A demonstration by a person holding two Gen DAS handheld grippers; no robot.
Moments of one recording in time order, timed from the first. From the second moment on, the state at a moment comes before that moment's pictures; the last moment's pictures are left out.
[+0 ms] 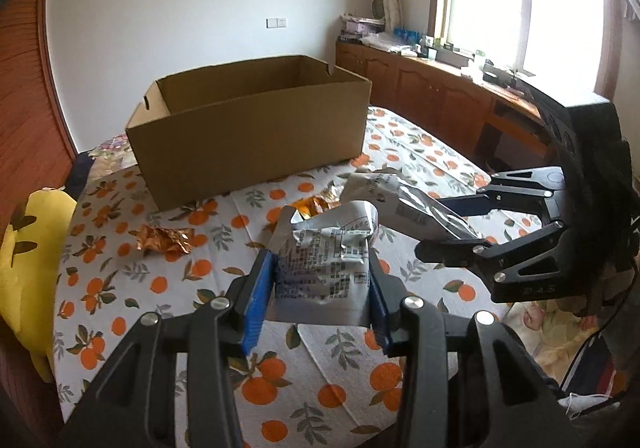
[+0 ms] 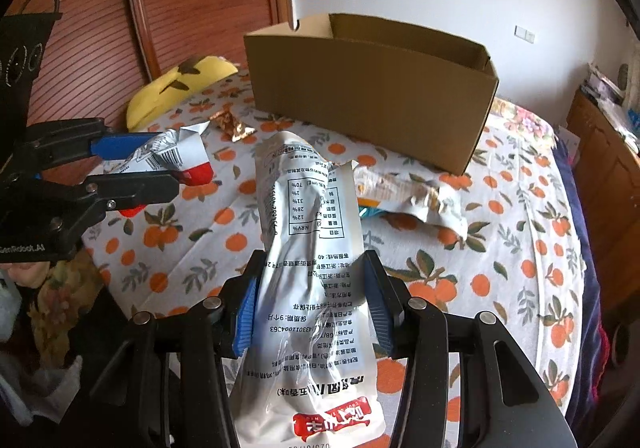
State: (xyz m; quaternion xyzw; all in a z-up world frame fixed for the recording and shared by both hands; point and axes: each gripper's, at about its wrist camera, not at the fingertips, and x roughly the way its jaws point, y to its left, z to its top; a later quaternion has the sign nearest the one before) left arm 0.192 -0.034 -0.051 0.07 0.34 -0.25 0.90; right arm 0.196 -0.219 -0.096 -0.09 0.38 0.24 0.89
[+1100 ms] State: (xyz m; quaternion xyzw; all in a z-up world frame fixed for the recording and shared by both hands) left arm 0.205 -0.001 -0.020 0.04 0.29 -0.20 0.93; right arm 0.197 -0.247 -0.068 -0.07 0.35 0.21 0.91
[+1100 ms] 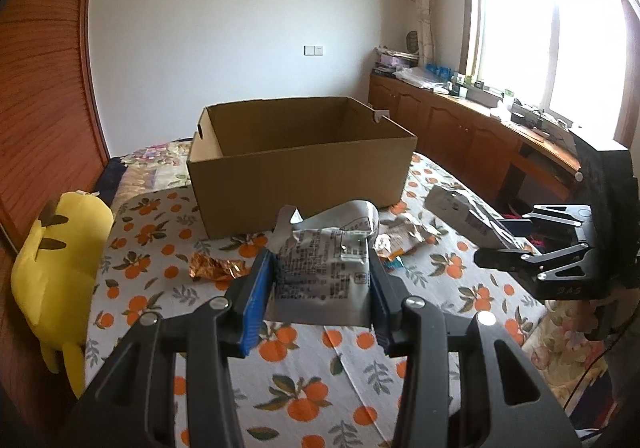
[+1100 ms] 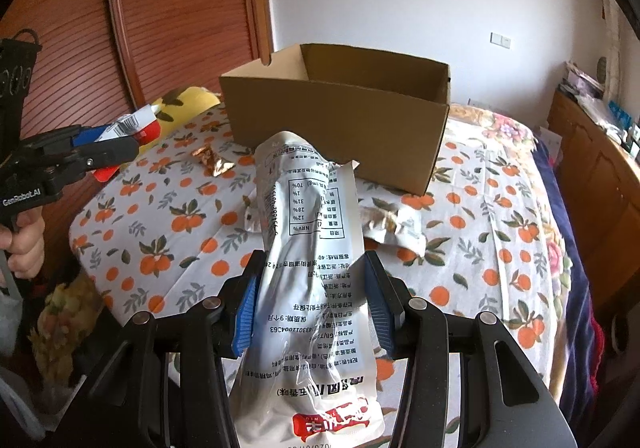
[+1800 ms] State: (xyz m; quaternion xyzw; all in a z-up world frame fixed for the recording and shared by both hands) left arm 0.313 -0.009 0.024 0.05 0.25 -0.19 0.95; right arm 0.293 -0.250 -0.012 -0.09 0.31 0.20 0.92
